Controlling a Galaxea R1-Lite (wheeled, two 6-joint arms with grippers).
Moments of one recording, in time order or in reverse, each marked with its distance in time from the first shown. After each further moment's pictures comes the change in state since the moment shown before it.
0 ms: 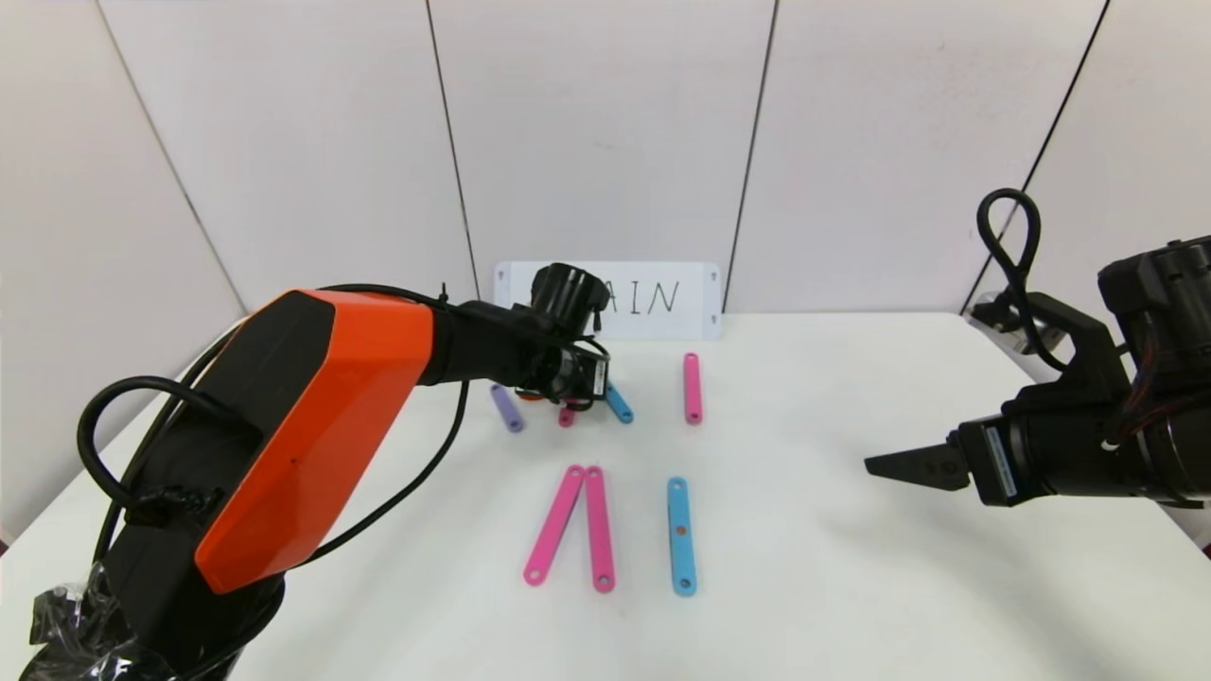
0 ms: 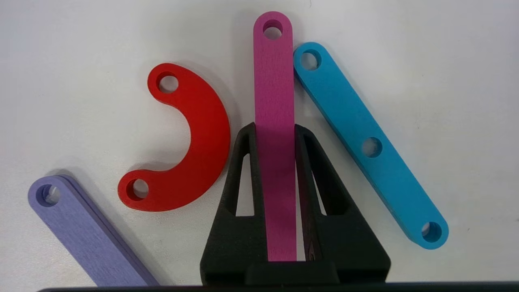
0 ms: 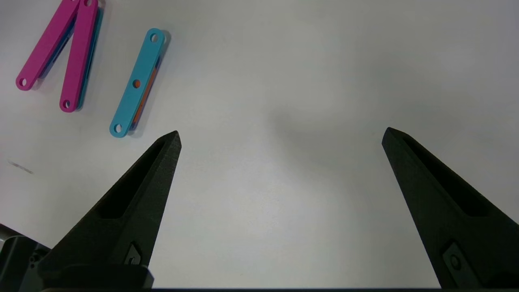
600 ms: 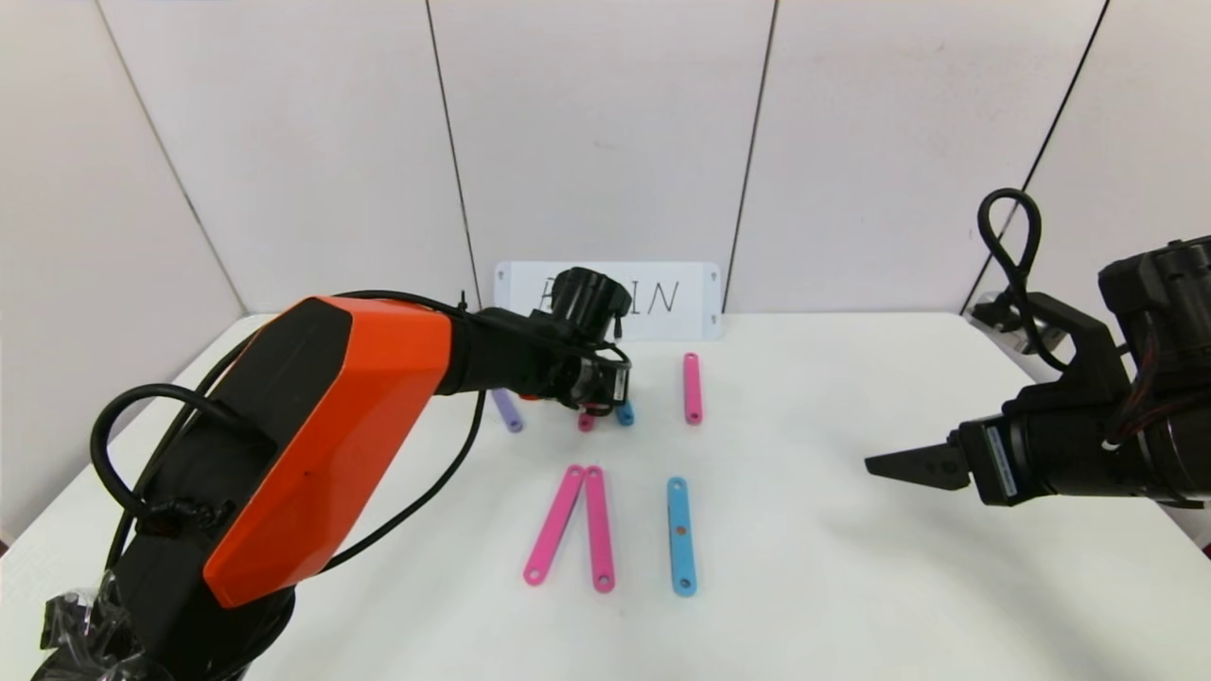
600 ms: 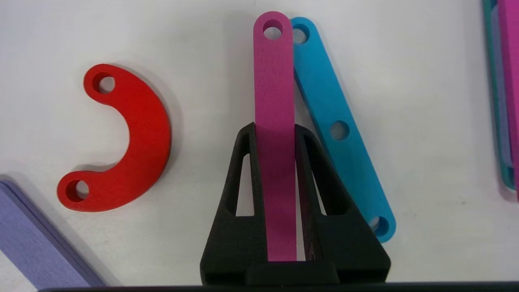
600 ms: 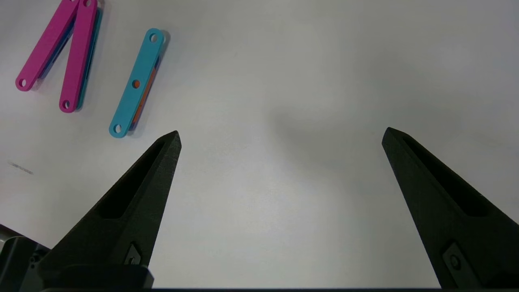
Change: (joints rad) left arm -0.044 0.005 0.000 -0.029 -0.003 0.001; right arm -0.004 0.000 0.000 0.000 0.000 0.001
